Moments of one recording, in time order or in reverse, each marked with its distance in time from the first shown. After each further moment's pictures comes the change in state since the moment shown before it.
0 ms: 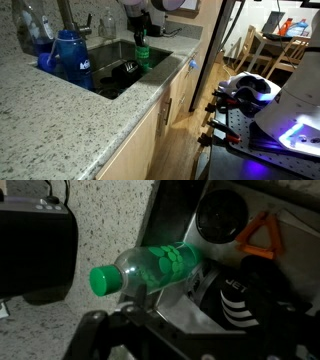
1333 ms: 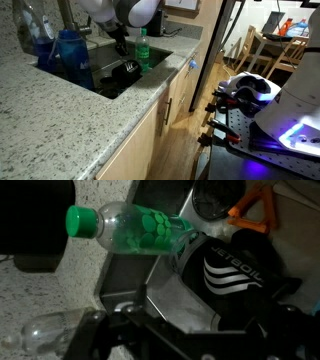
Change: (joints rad) arm 0.106 0.250 0.018 0.272 0.004 -0.166 -0.040
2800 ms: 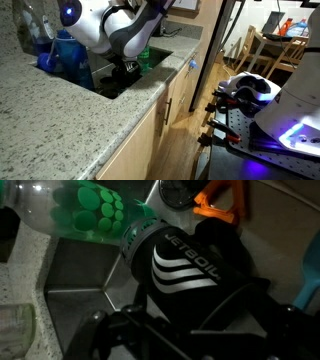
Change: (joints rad) arm 0.017 0.208 0.001 0.106 -0.001 0.022 0.009
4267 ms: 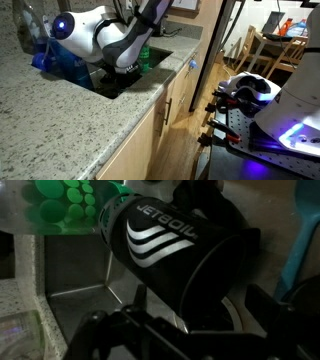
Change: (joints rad) arm 0.045 0.111 -0.033 0.114 -0.001 0.037 0.234
